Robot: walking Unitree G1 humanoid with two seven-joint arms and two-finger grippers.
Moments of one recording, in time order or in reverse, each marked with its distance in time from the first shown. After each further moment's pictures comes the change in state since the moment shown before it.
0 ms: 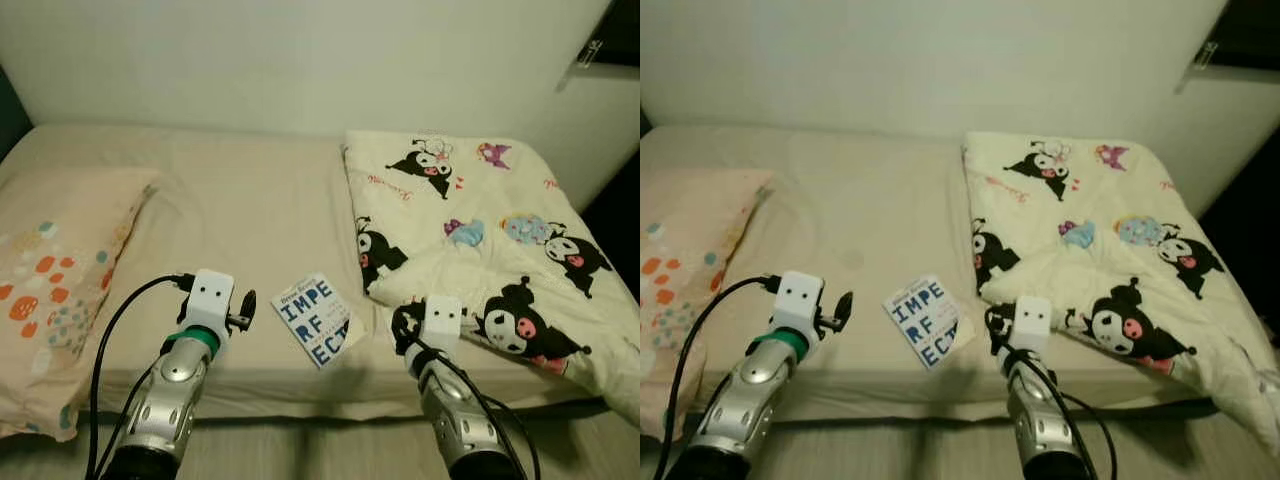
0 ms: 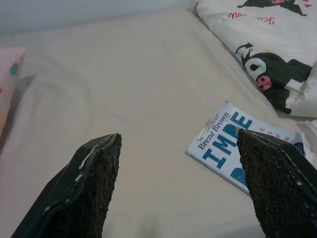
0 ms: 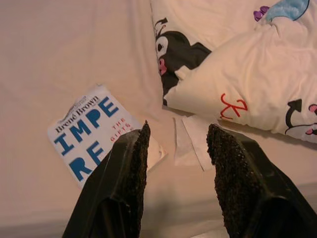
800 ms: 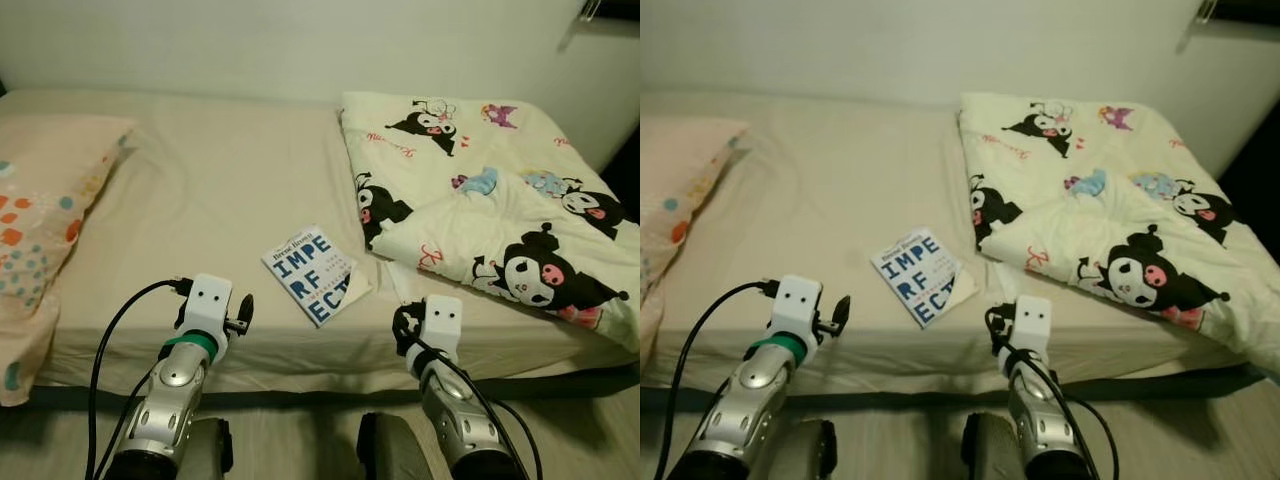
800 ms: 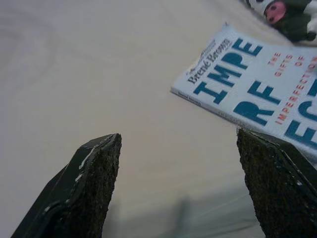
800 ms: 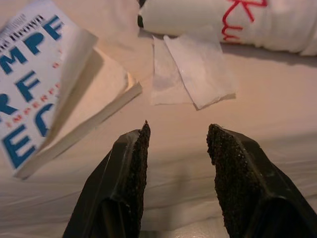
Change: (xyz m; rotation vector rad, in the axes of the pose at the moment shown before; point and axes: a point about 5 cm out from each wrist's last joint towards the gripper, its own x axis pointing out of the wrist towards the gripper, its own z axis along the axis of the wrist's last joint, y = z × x) left arm -0.003 0.002 -0.006 0.004 0.016 0.017; right arm 0.001 0.003 -0.001 -0.016 0.008 0.025
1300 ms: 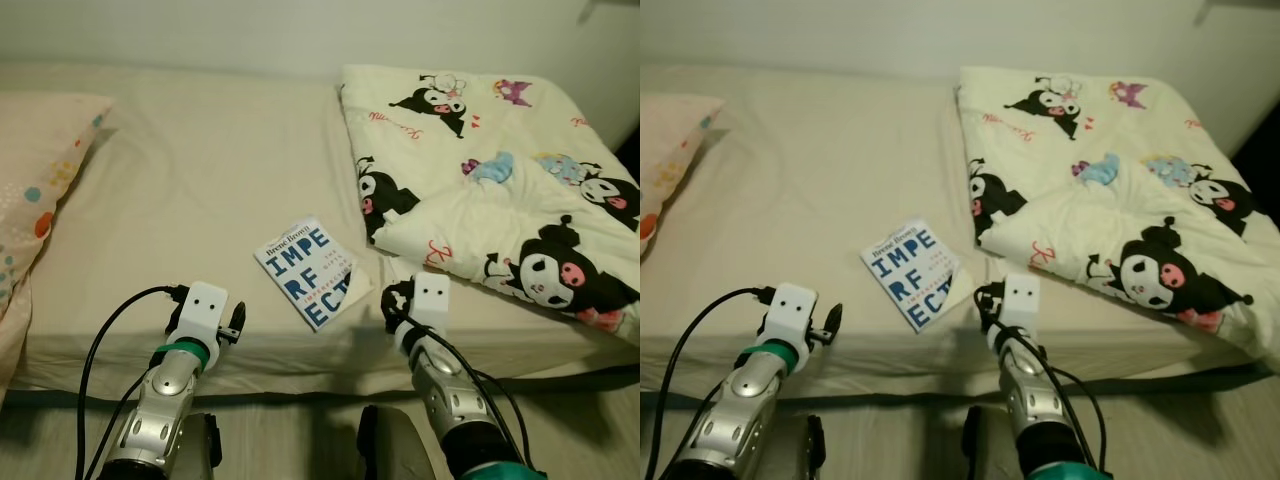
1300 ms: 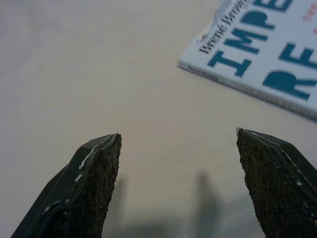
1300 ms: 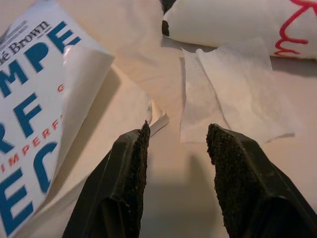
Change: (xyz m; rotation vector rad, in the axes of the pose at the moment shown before) left arm -0.009 0.010 -0.012 0.107 0.017 0.012; right arm 0.019 0.021 0.020 0.049 -0.014 0.059
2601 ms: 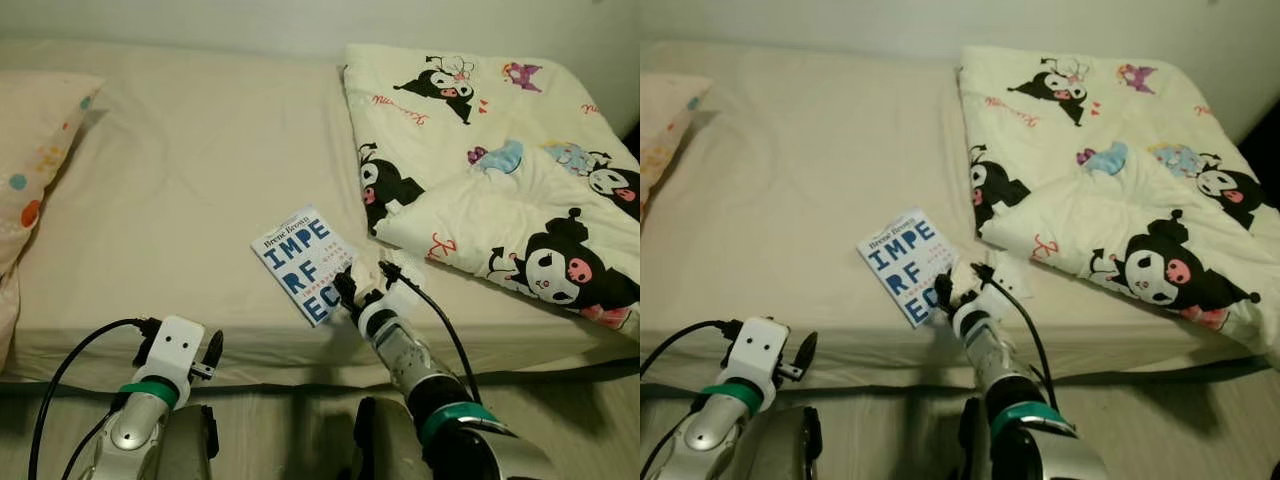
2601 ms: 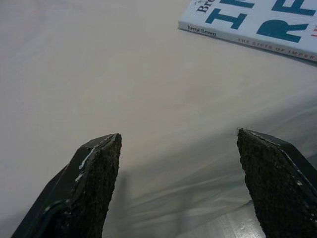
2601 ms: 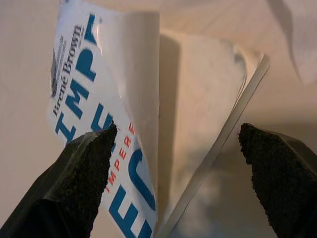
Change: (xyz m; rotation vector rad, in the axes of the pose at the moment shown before) left arm -0.048 0.015 -0.014 0.047 -0.003 -0.002; right arm 0.016 0.043 -0.003 0.512 0.137 0.146
